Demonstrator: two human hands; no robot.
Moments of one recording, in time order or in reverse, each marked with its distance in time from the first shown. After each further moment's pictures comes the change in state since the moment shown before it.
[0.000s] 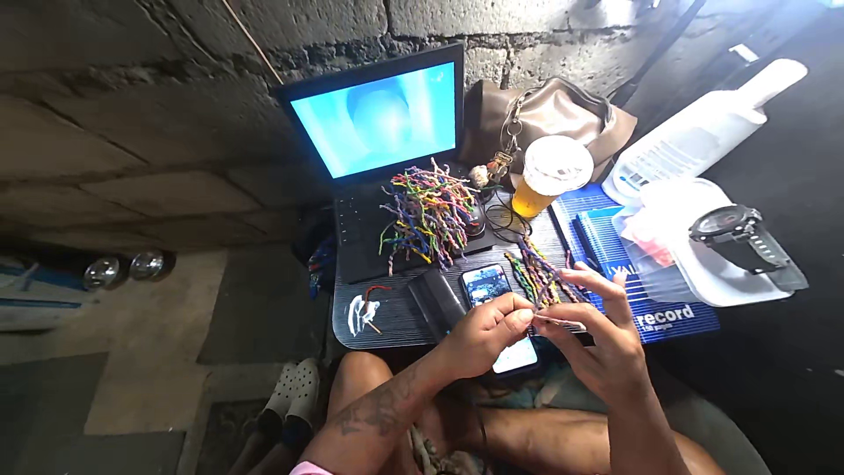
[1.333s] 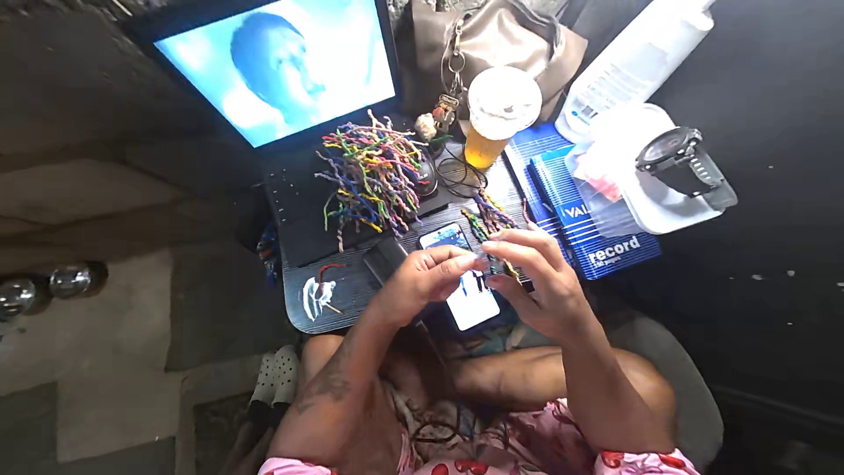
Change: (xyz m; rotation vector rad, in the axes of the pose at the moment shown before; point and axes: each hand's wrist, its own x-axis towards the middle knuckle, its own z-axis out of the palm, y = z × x) left_hand 0.006 0.007 -0.026 -0.147 0.024 -0.224; right_hand 0.002 0.002 0.002 0.054 -0.081 -0.037
